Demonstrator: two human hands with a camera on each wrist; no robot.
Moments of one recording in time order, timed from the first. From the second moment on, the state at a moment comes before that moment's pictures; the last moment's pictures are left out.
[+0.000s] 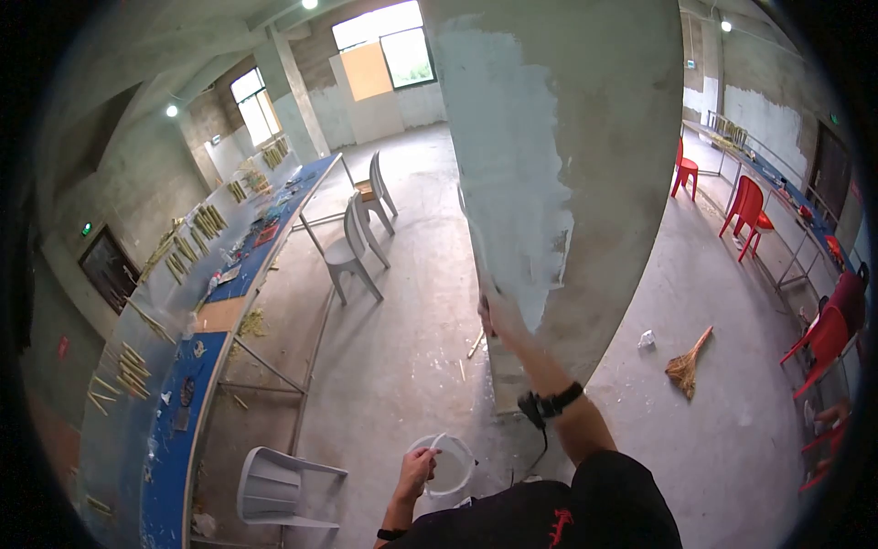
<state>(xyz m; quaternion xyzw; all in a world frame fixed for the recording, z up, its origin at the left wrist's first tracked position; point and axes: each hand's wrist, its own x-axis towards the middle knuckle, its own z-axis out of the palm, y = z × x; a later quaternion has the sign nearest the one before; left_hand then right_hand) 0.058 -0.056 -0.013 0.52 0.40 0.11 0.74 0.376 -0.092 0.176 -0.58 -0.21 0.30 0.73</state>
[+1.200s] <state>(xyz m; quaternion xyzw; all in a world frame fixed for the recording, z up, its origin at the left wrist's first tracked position) 0.081 -0.050 -0.012 0.55 0.37 0.07 0.74 0.497 -0.148 0.309 -0.50 -0.25 0.15 0.82</state>
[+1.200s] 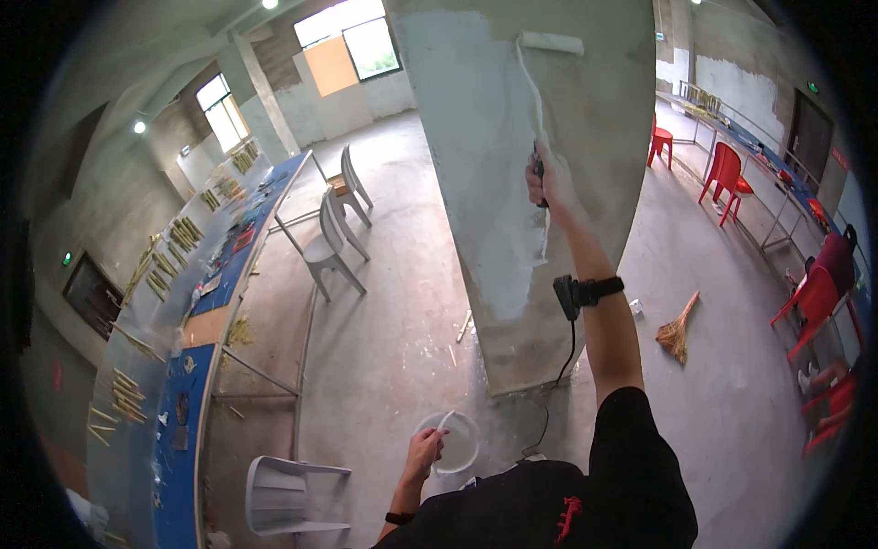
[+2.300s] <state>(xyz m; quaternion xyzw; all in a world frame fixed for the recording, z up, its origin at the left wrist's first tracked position) 0.104 -0.055 -0.005 0.57 0.38 0.04 0.73 0.453 -0.180 0.136 -0.60 -0.22 0.20 0.74</state>
